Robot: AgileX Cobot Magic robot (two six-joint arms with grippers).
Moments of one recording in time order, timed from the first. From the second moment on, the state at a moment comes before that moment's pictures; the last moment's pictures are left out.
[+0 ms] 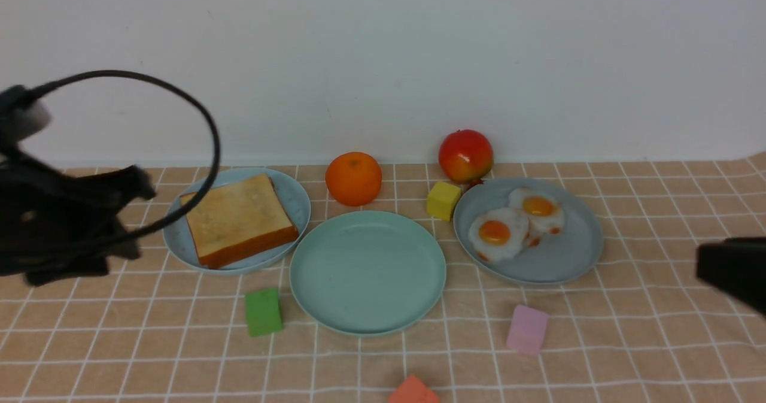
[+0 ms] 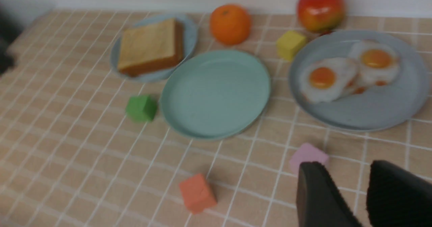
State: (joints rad) right arm 0.35 0.72 -0.74 0.39 0.64 -0.17; left arm -0.11 1.31 -0.99 -0.13 0.74 -0.51
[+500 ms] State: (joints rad) right arm 0.46 0.72 -0.74 0.46 0.68 -0.23; left arm 0.07 1.89 -1.39 -0.46 0.74 -0.03
